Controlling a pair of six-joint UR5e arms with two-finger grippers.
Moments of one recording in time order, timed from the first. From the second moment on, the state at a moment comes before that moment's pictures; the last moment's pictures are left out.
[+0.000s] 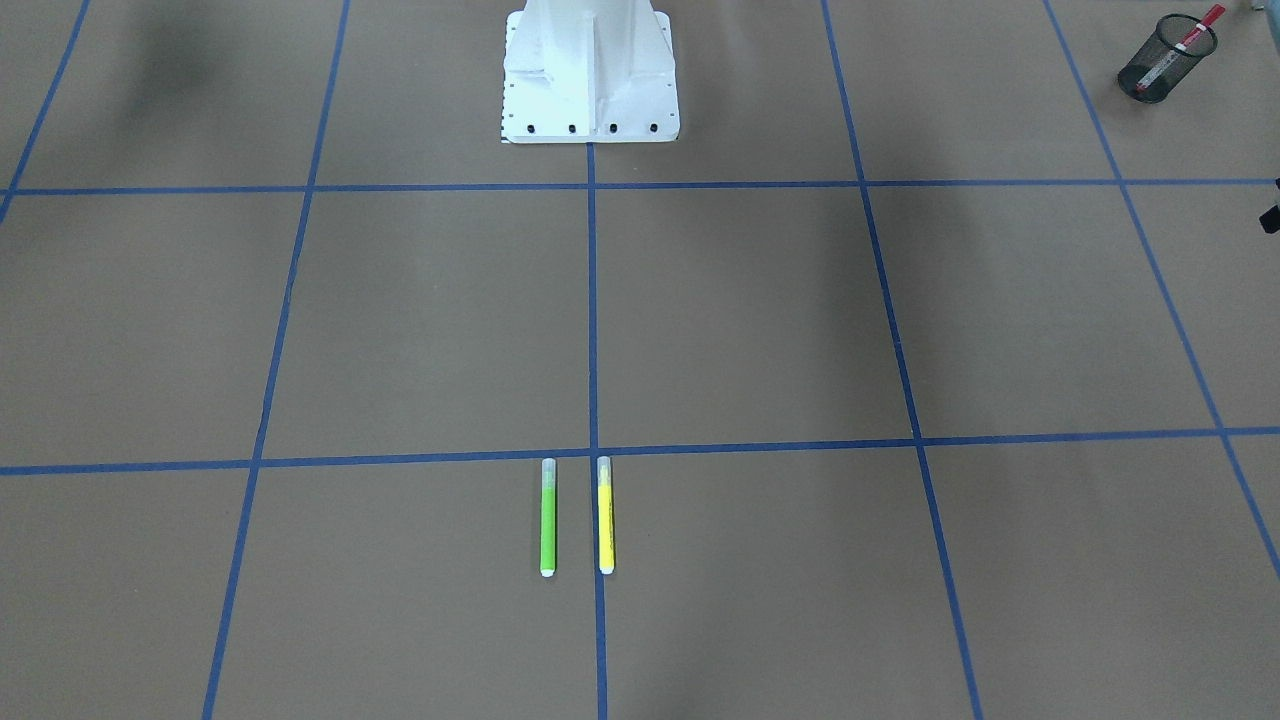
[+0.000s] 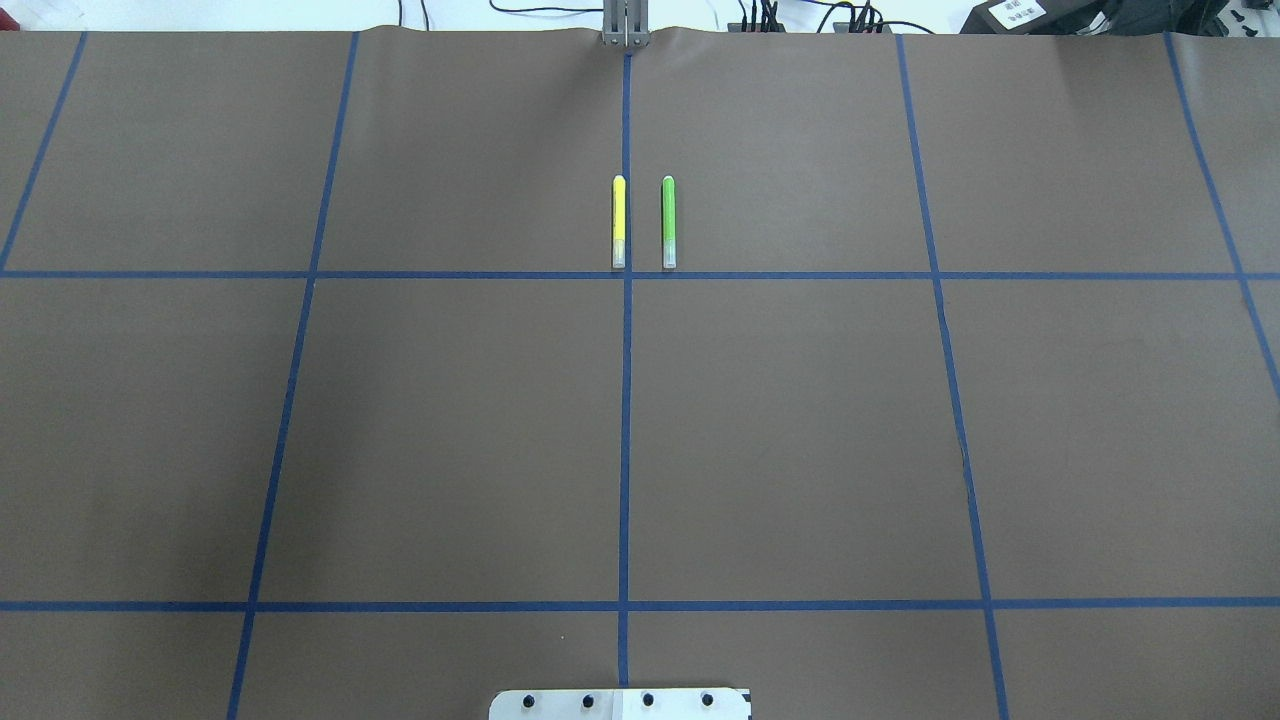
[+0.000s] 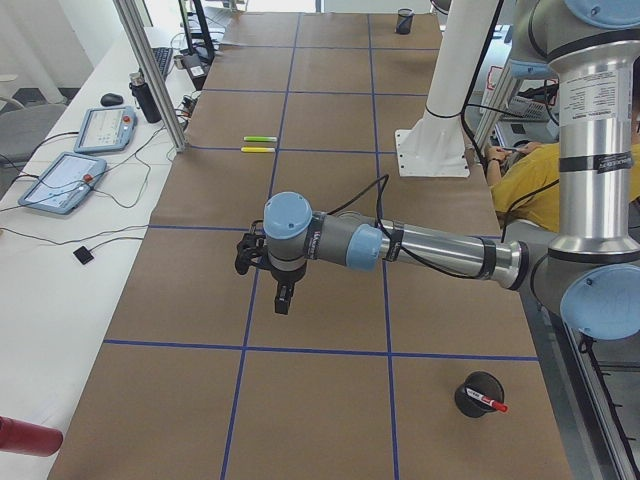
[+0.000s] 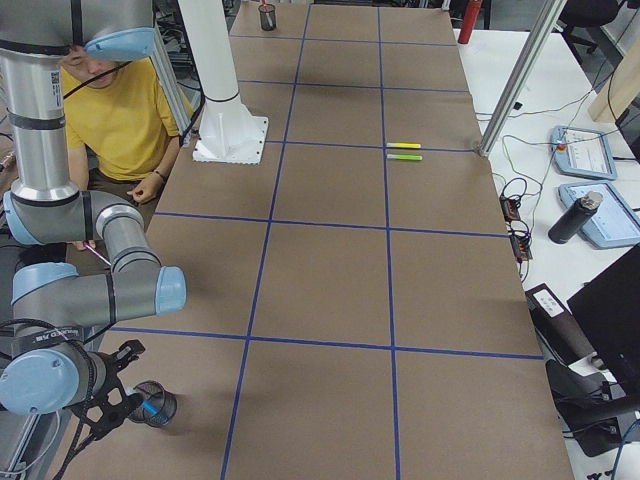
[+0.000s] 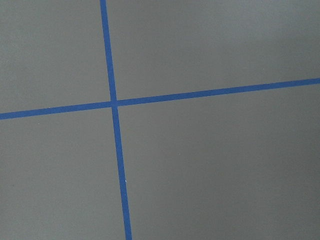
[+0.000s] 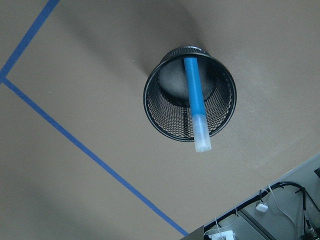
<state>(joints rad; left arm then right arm) -1.50 -1.46 -1.84 -1.64 -2.41 -0.10 2.48 -1.96 1.81 -2.42 1.92 -0.51</state>
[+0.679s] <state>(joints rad) -1.50 -1.46 -1.83 -1.63 -2.43 -0.10 1.94 -1.75 1.83 -2.14 2.22 -0.34</state>
